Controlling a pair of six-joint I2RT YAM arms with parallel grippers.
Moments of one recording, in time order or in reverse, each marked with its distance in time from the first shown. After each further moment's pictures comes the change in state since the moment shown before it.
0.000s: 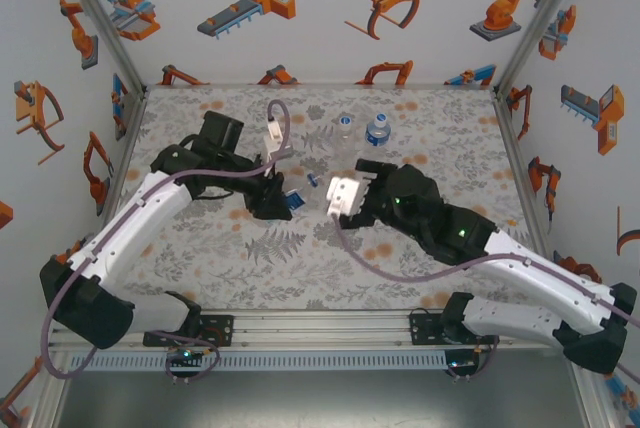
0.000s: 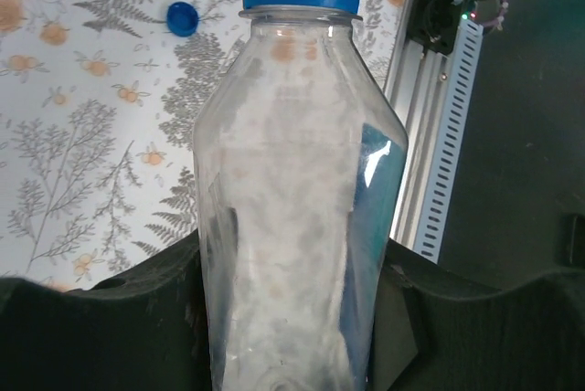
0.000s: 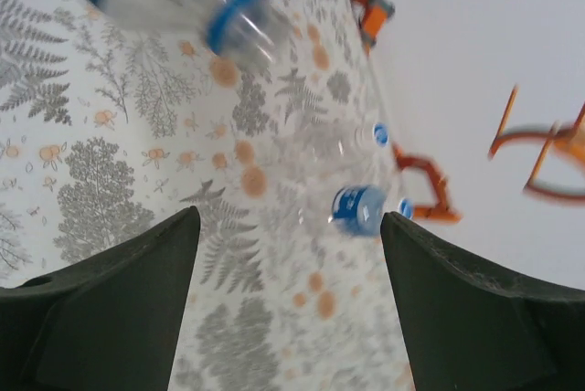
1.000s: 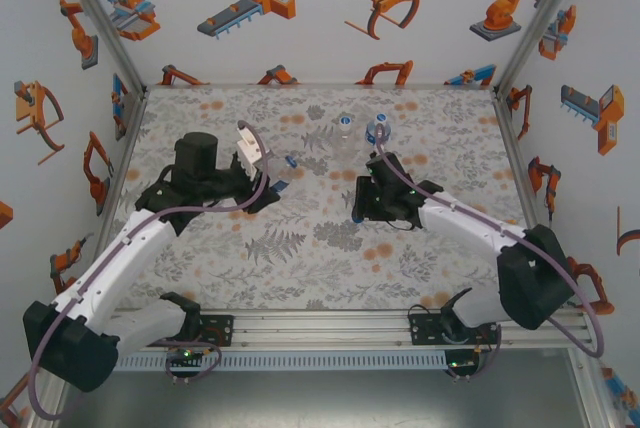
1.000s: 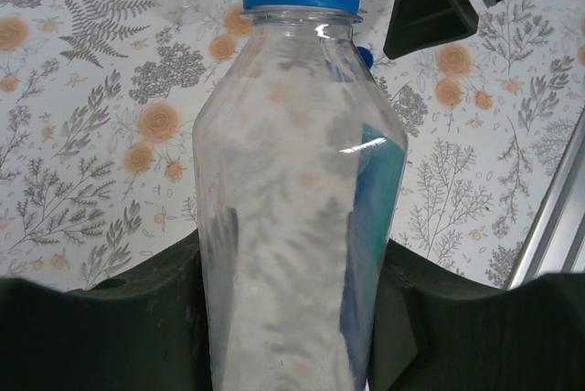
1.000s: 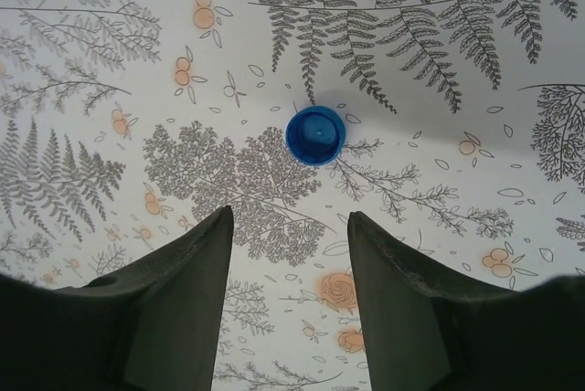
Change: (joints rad) left arm 0.051 -0.237 -0.315 0.450 -0.269 -0.051; right arm -0.347 0.436 -0.138 -0.008 -0.163 1.235
